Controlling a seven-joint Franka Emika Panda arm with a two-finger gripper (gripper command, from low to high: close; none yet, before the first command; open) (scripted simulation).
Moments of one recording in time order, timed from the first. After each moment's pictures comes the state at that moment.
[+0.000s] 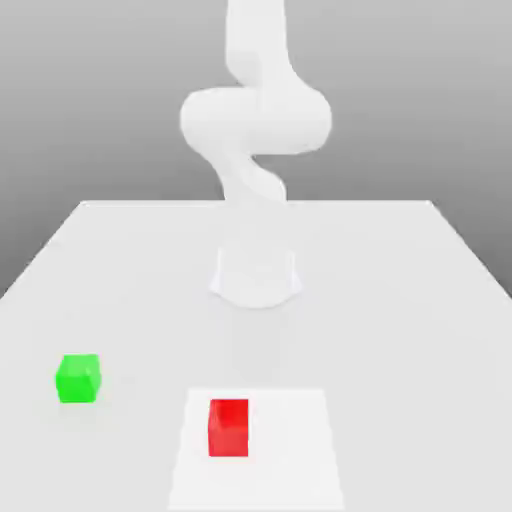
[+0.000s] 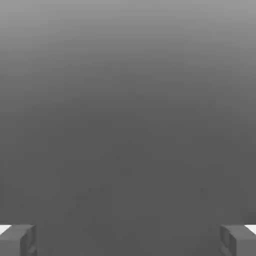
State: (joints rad) arm 0.00 -0.71 -0.01 -2.34 0.00 2.35 0.79
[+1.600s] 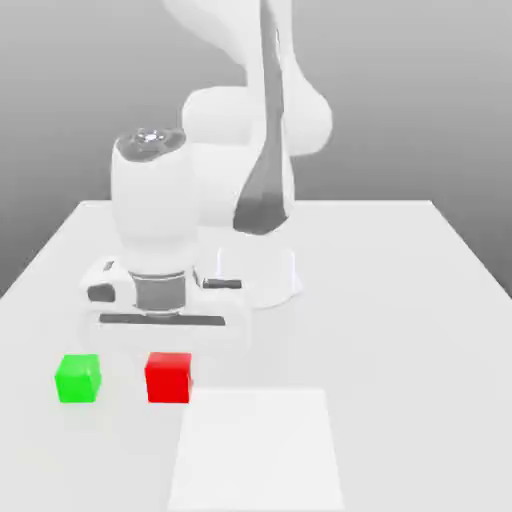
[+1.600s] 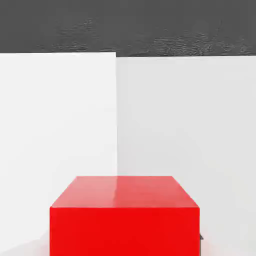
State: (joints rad) arm -0.26 -0.02 -0.12 -2.73 -0.06 2.72 0.47
